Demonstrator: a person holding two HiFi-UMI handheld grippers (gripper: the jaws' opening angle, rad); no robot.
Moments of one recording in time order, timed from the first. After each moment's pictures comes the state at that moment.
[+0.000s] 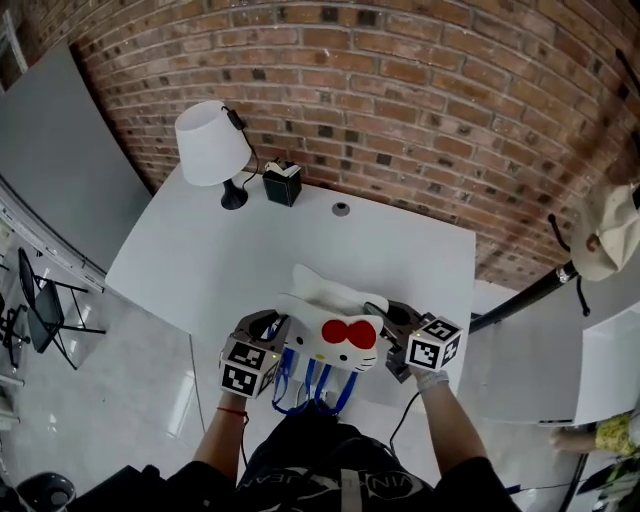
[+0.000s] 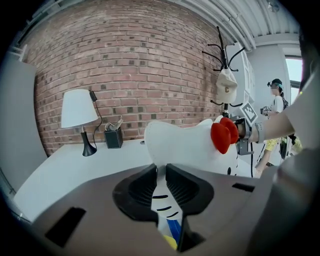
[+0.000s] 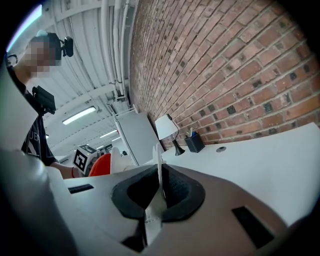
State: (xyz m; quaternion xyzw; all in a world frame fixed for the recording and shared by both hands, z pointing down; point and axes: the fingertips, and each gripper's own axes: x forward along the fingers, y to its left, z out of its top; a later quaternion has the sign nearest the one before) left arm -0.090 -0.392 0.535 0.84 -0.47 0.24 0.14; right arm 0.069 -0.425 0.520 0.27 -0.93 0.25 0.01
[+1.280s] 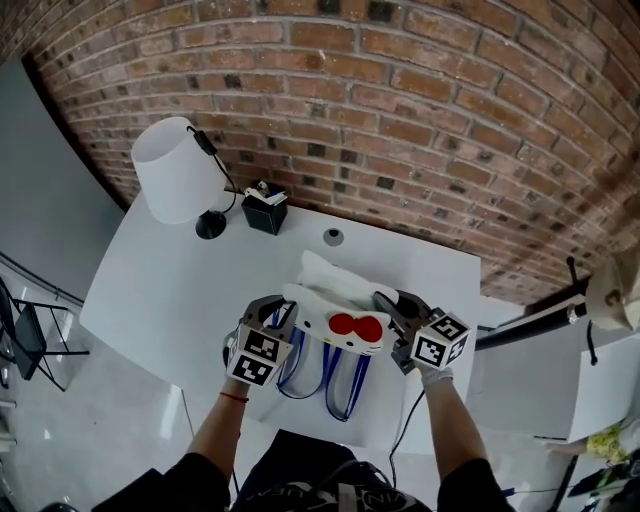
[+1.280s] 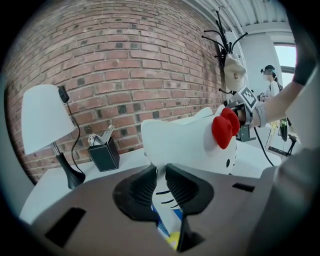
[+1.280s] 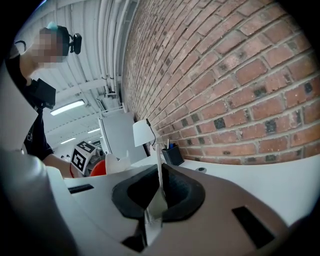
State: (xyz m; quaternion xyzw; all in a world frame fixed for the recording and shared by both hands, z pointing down) left arm -0.071 -0.569 0.566 0.87 -0.42 0.26 0.07; right arm 0.087 -0.583 0.530 0.33 -0.92 0.21 0.03
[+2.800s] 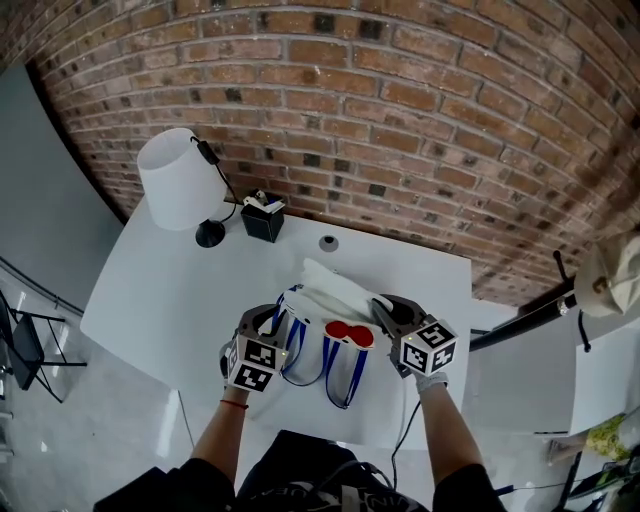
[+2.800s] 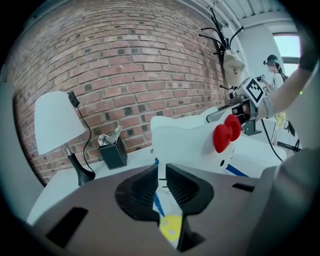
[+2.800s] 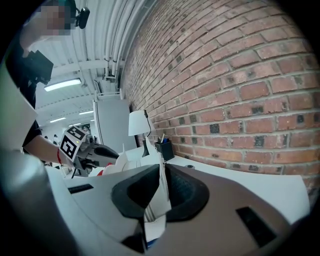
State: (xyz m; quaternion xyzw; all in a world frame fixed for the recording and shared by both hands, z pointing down) left arm -0.091 -0.552 0.569 0.85 -0.44 0.27 0.05; right arm 0.088 -0.566 0.536 0.39 -0.90 0.15 0.10
